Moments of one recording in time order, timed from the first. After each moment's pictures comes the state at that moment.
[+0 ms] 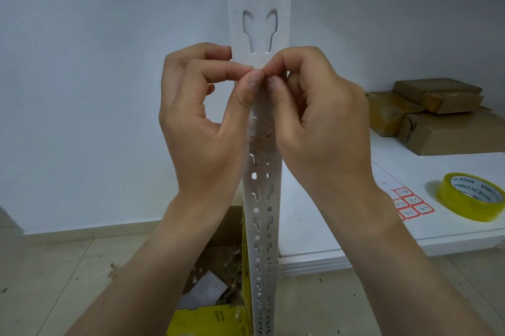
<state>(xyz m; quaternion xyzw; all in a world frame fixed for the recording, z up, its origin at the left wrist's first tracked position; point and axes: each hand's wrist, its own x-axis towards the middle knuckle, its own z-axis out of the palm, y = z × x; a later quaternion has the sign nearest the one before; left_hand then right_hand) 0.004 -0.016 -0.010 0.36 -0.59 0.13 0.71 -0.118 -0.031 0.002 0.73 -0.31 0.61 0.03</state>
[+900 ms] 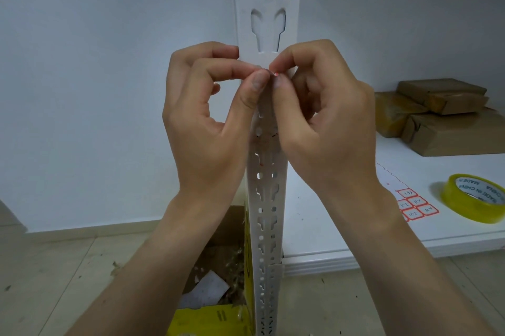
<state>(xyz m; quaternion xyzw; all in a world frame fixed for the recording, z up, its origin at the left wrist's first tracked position) 0.009 -0.016 -0.009 0.36 -0.60 0.14 0.70 -0.117 -0.033 0.001 0.72 -0.26 0.64 -0.01</state>
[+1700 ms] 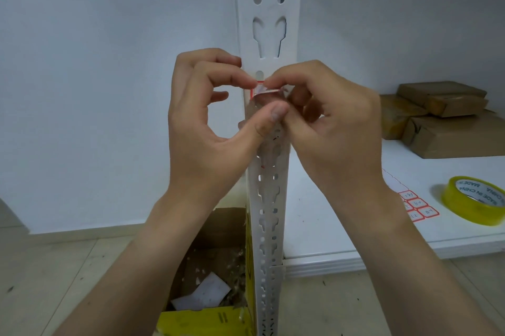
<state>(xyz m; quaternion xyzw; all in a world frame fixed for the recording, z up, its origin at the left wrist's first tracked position) 0.024 -0.010 -0.008 0.34 -0.67 0.11 0.65 -0.126 -0.036 0.001 0.74 -0.25 0.62 0.06</state>
